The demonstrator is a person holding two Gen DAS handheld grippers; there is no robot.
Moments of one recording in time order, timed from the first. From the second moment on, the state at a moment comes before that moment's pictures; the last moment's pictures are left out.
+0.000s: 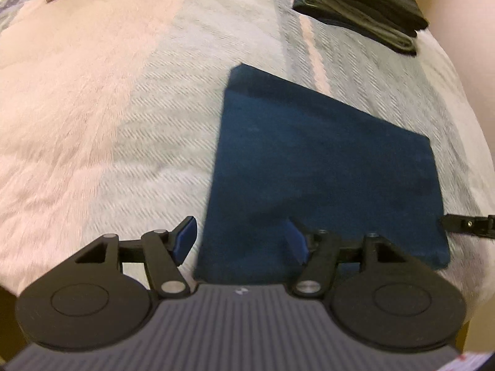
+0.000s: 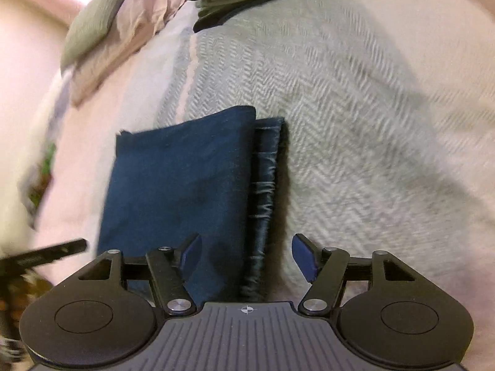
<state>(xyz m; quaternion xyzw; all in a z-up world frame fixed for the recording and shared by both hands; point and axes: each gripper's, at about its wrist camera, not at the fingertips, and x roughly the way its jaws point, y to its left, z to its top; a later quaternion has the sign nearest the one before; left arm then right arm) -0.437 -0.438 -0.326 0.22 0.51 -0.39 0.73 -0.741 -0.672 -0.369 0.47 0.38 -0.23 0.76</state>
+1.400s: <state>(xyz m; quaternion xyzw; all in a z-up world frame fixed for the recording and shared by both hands) -0.348 -0.509 -0.330 0.06 0.58 -0.57 0.58 -0.723 -0.706 -0.357 0.60 0.24 -0.22 0.73</state>
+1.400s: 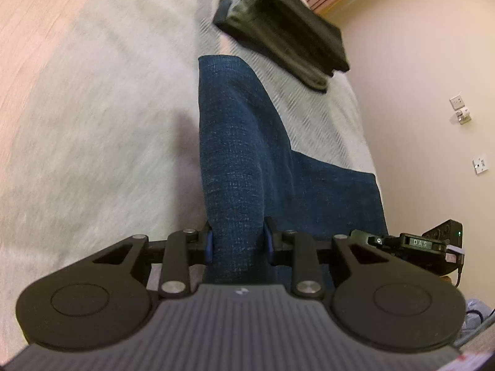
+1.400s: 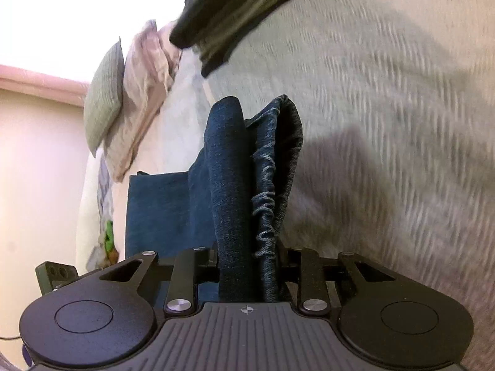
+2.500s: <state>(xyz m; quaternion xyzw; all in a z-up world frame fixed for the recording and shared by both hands) -0.239 -0.988 -0.247 0.04 0.45 -0.66 0.60 -0.603 -1.152 -0.257 0.53 0.16 -0.26 0.79</state>
